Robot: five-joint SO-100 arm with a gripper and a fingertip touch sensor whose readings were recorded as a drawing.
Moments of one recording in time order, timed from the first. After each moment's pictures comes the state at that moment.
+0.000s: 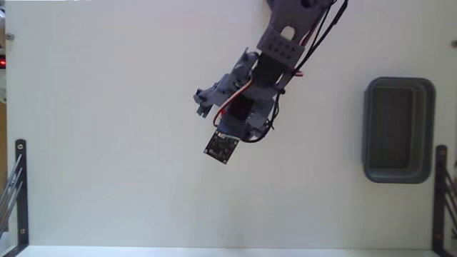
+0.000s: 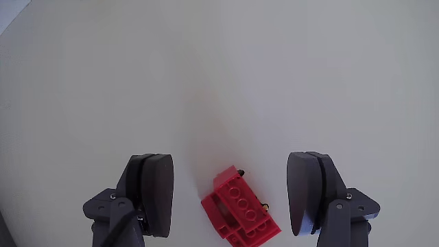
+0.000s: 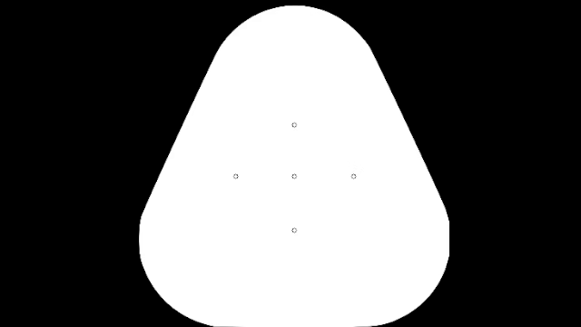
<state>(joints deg) 27.5 115.5 122.4 50.4 -0.2</state>
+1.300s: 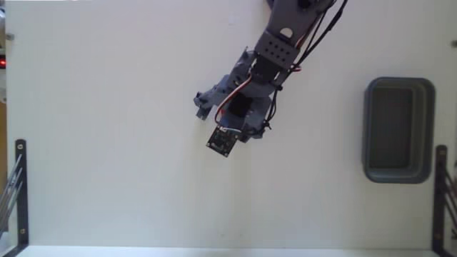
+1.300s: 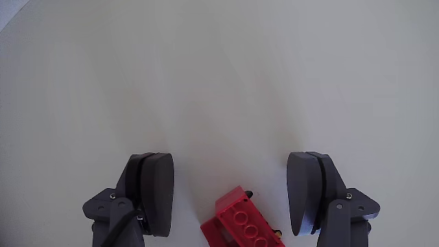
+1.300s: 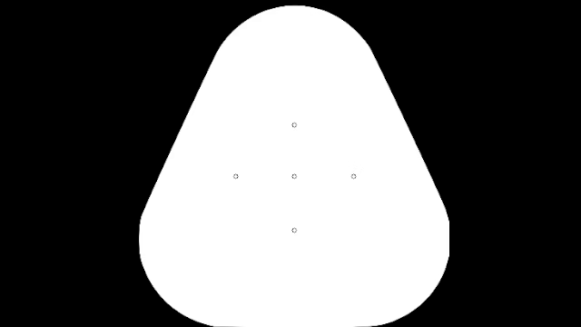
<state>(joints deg) 27.5 112.1 135.8 30.7 0.0</state>
